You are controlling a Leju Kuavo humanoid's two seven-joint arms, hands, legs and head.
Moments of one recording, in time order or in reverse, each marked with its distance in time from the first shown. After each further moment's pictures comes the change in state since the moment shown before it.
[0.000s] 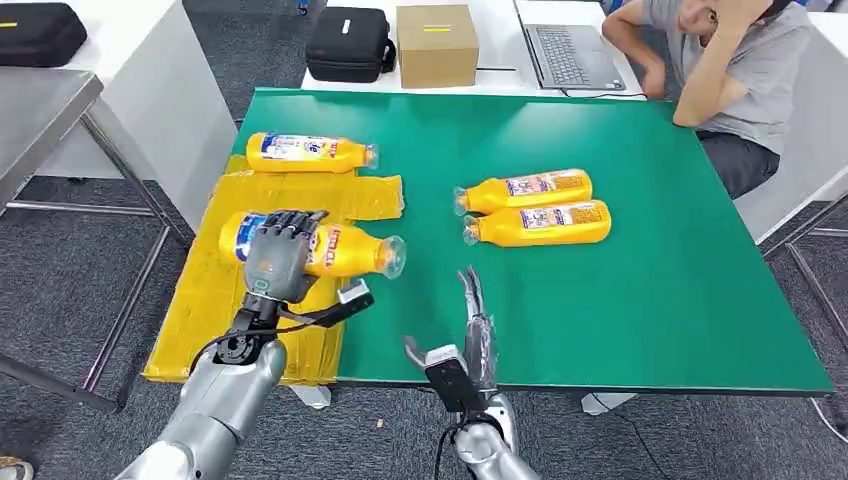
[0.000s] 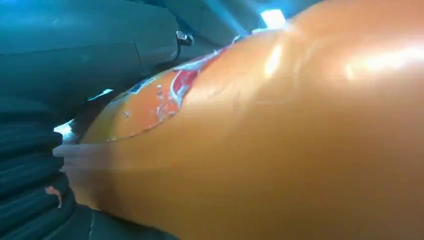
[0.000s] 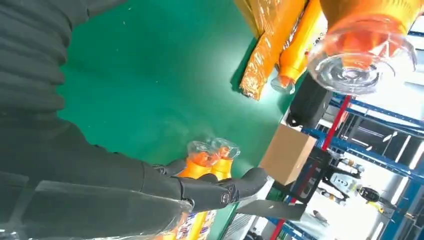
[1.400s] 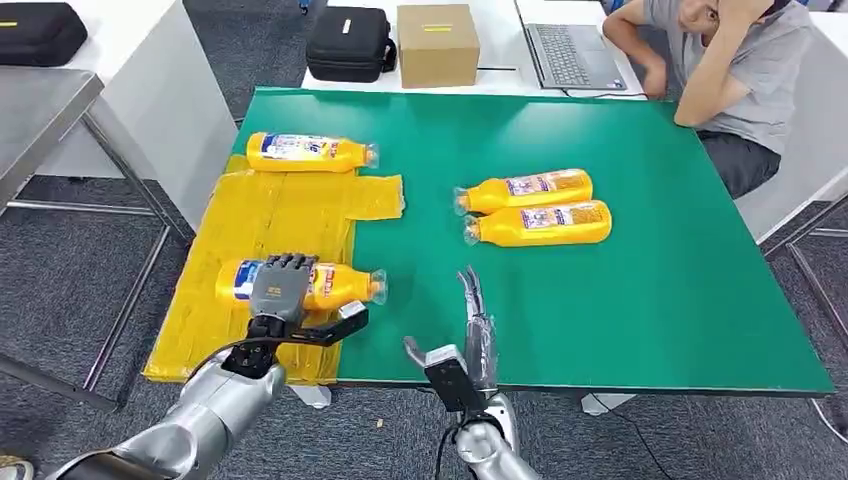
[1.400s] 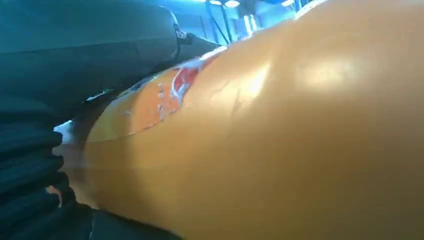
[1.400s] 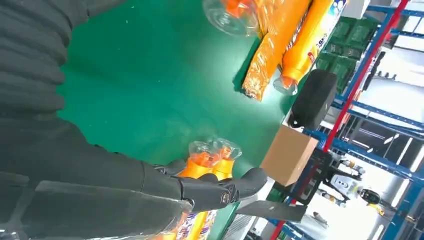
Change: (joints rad) left arm -0.109 0.067 -0.251 0.384 0.014 -0.129 0.340; right arm -0.003 -0.004 -0.001 0.010 0.010 0.000 0.000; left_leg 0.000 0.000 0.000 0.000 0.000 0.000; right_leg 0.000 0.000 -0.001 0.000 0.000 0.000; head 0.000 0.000
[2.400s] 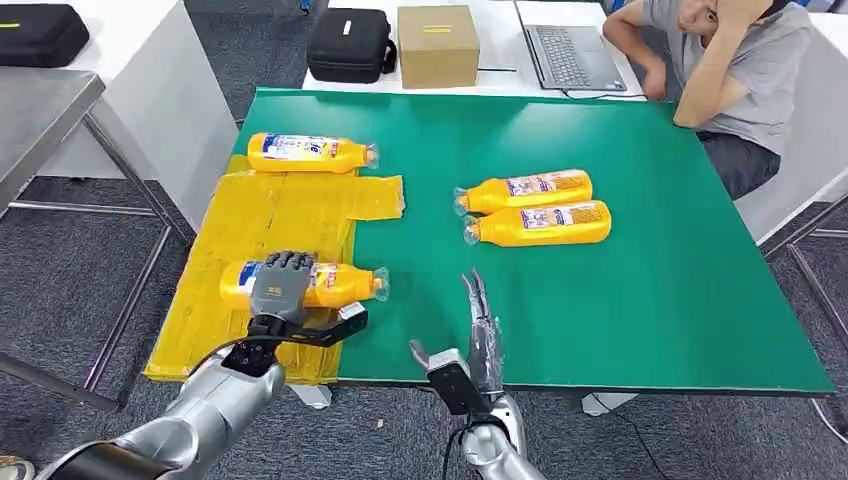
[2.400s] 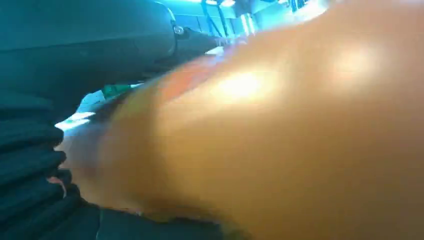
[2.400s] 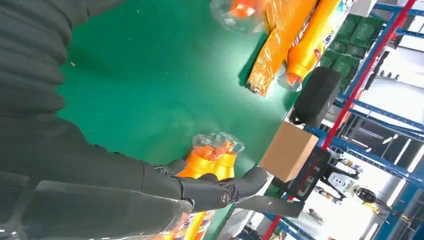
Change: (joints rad) left arm -0.031 -0.007 -0.010 0.064 -0.006 0.005 -0.008; right arm 0.010 -0.013 -0.022 0.000 0.040 0.000 0.000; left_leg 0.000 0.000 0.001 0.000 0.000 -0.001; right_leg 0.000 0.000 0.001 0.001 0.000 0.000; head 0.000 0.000
